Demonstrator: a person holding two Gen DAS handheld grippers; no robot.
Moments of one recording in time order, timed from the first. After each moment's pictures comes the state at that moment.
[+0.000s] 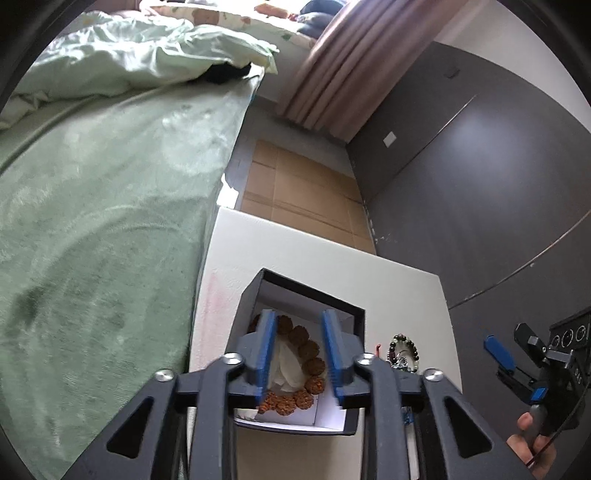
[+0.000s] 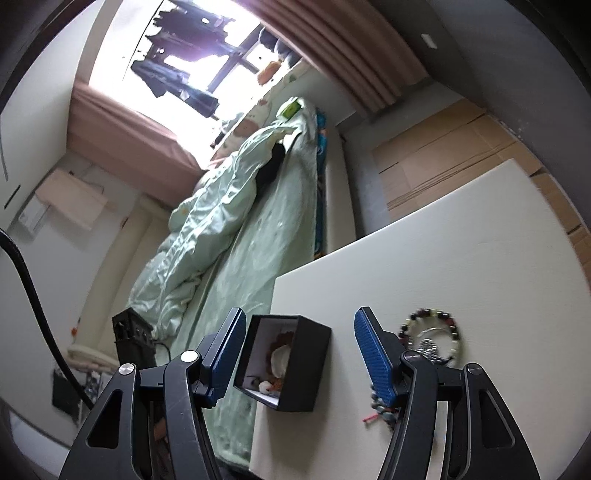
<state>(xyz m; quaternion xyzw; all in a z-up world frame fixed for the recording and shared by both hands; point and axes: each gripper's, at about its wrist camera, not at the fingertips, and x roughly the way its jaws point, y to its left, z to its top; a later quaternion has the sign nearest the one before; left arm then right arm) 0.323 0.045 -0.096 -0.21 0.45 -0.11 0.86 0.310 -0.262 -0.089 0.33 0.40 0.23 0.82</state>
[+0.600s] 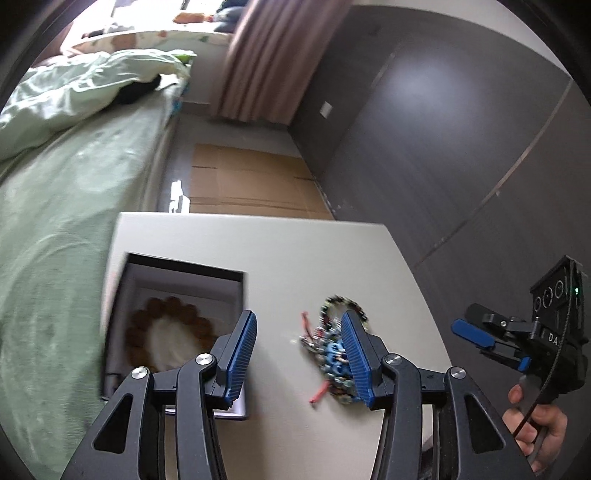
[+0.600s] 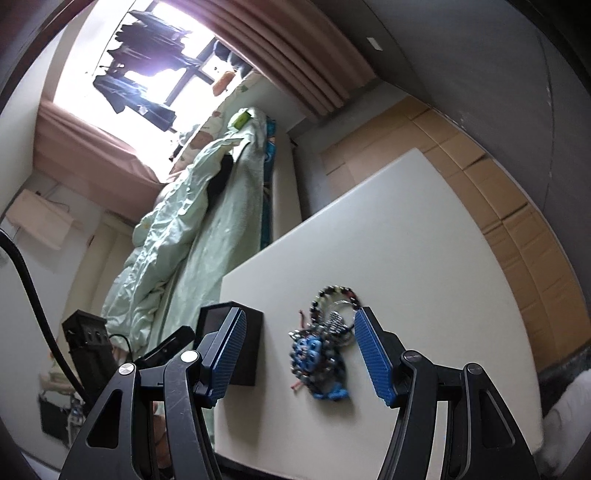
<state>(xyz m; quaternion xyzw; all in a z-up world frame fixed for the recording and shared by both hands) 0.306 -0.054 -0.087 -0.12 0.45 -0.21 0.86 0.278 -0.320 -0.114 0.33 0.43 0.15 0.82</state>
